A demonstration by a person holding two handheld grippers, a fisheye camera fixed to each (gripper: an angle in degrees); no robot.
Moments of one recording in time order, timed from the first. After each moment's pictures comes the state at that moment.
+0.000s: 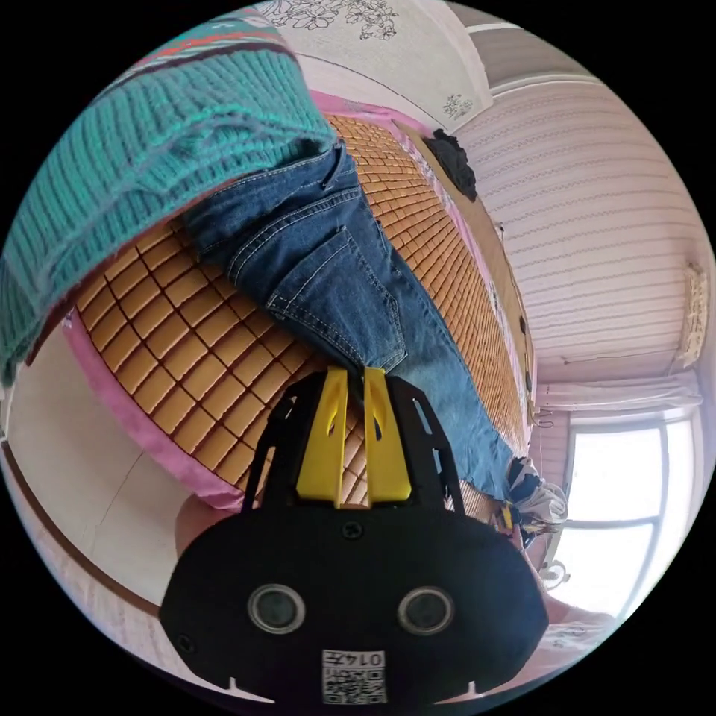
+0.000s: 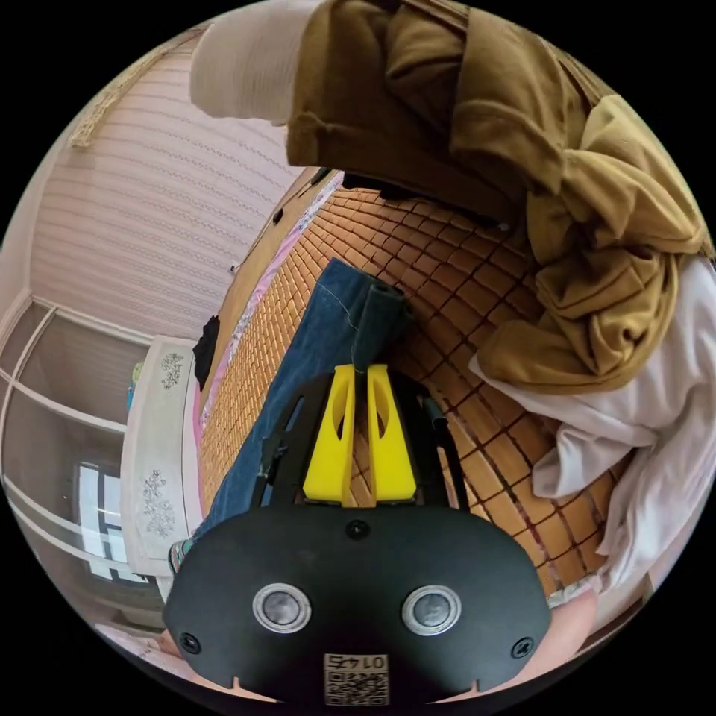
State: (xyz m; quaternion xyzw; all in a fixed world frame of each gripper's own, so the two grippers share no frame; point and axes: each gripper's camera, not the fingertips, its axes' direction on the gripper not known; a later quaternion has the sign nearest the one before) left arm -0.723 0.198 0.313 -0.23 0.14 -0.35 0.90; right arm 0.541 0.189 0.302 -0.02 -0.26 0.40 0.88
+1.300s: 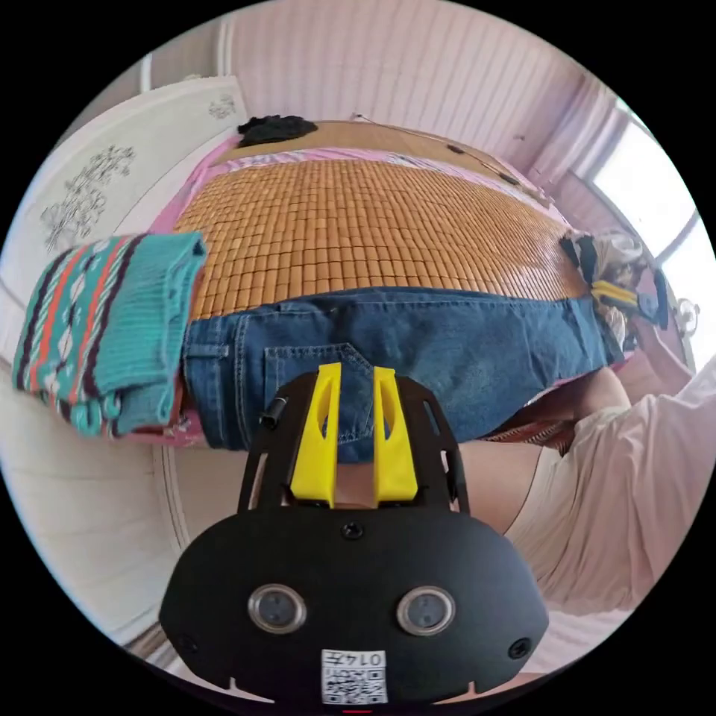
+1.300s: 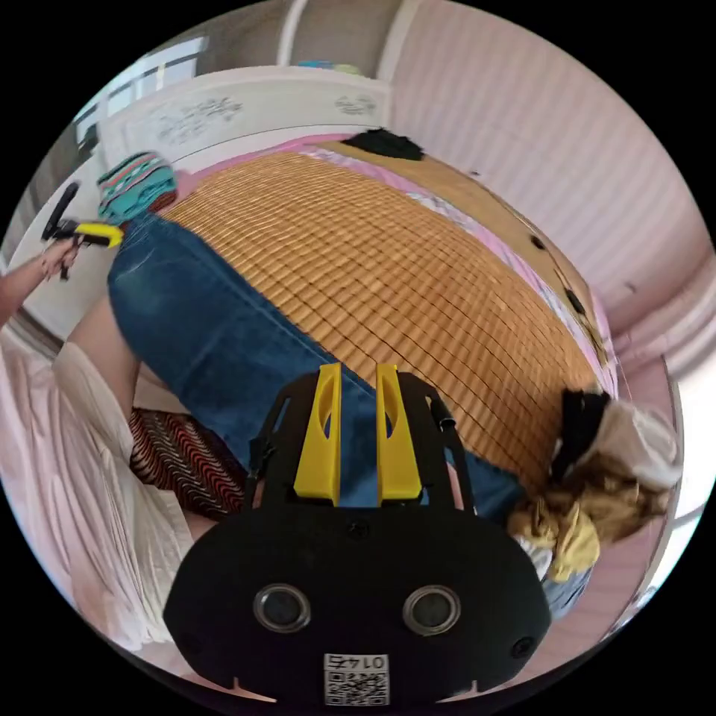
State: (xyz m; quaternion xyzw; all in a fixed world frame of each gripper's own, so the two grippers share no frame) left arm -0.521 0.109 0.181 -0.27 0.10 0.15 0.95; right arm 0.084 0.084 0.222 -0.03 -0.16 -0.35 0.92
